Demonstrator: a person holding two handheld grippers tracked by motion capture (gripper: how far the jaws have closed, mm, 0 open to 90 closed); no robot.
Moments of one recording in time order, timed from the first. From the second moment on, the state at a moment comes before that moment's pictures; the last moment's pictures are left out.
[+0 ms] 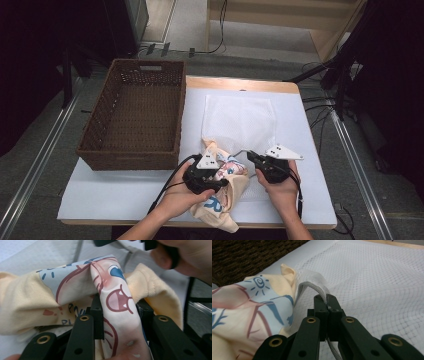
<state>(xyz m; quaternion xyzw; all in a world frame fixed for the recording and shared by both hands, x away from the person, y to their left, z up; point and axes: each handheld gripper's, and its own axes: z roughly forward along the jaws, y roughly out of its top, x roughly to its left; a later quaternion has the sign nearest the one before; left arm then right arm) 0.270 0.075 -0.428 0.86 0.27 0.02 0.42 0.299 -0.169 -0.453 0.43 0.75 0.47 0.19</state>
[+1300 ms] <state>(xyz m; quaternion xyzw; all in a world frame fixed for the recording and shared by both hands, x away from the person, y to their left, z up) 0.309 0.068 -0.433 0.80 0.41 0.04 0.43 0.284 -0.162 -0.430 0.41 0.74 0.51 0.18</state>
